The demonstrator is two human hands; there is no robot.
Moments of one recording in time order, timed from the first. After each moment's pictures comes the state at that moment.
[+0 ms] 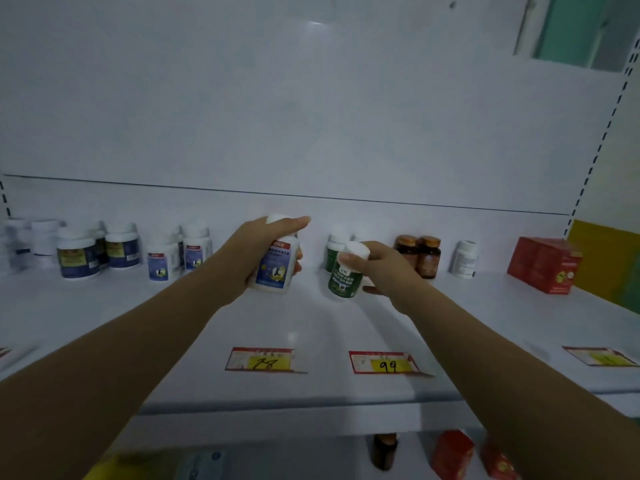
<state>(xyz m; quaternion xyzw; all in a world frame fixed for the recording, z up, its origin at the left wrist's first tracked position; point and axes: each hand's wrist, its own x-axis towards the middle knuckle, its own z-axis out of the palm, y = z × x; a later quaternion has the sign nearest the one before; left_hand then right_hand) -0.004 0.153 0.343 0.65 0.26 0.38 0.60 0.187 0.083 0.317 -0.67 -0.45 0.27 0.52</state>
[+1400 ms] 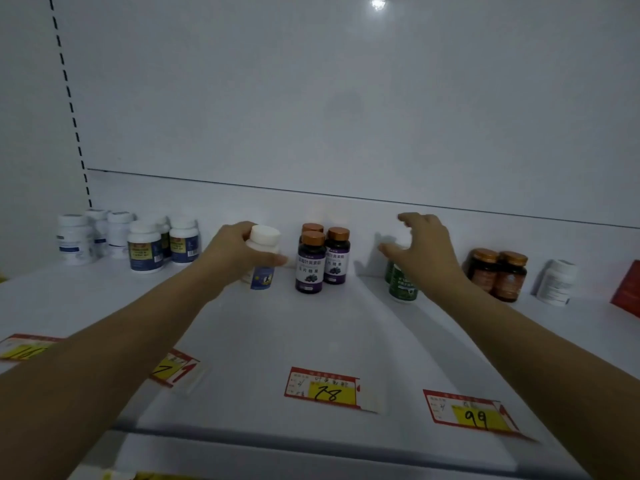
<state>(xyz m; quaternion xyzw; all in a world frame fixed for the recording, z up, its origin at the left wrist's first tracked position) -0.075 0.234 0.319 0.68 0.45 0.43 0.39 0.164 0.153 0.335 -0.73 -0.57 -0.07 0.38</state>
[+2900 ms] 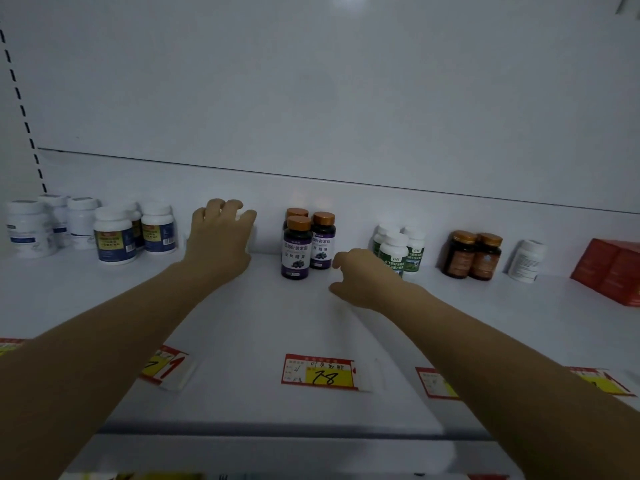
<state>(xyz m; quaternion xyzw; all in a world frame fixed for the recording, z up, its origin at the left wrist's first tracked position) -0.073 0.265 0.299 0.81 0.50 0.23 -0.19 0.113 0.163 0.303 -0.75 -0.66 -0.04 0.06</state>
